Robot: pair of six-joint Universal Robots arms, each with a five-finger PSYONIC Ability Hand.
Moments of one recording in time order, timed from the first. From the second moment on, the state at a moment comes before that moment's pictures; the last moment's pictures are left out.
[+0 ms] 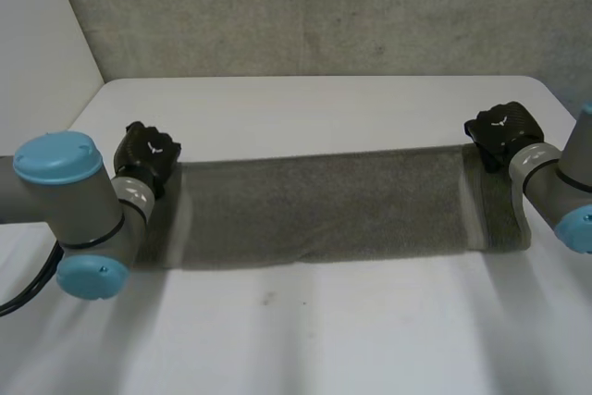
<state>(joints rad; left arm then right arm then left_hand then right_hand) 4.41 -2.18 -1.50 3.53 -1.63 3.96 1.70 -0.86 1.20 -0.12 1.38 2.42 1.20 1.22 1.22 1.22 1.03 1.34 1.33 1.34 1.34 1.19</state>
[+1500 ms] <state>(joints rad) 4.44 -1.89 -1.76 3.59 -1.64 3.43 1.56 -1.04 1.66 -0.13 1.32 2.53 0.18 0.17 0.17 0.17 0.03 1.22 1.23 1.23 1.23 1.05</state>
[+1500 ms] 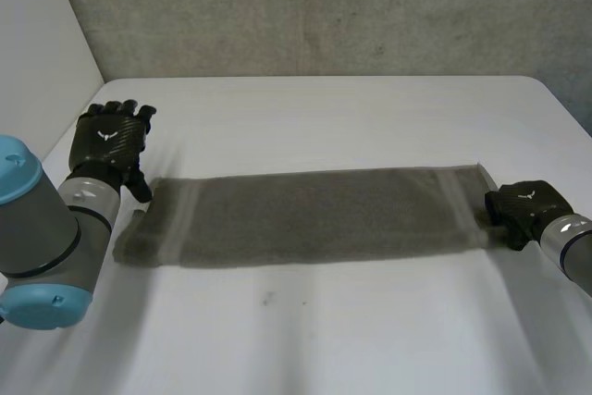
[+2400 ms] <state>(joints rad) 4.43 -1.85 -1.80 3.61 -1.65 3.44 2.21 -1.03 1.39 -0.12 1.42 2.53 0.18 0.17 0.17 0.17 0.03 1.33 1.31 1.34 1.34 1.16</state>
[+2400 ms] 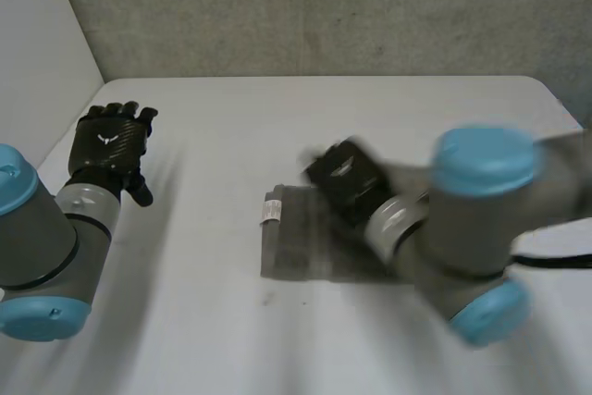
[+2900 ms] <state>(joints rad) 4.42 -1.85 -1.81 3.63 -1.65 3.44 2.07 -1.20 1.59 -0.13 1.42 2.73 0.18 0.17 0.17 0.17 0.03 0.23 0.25 0.24 0.25 0.05</state>
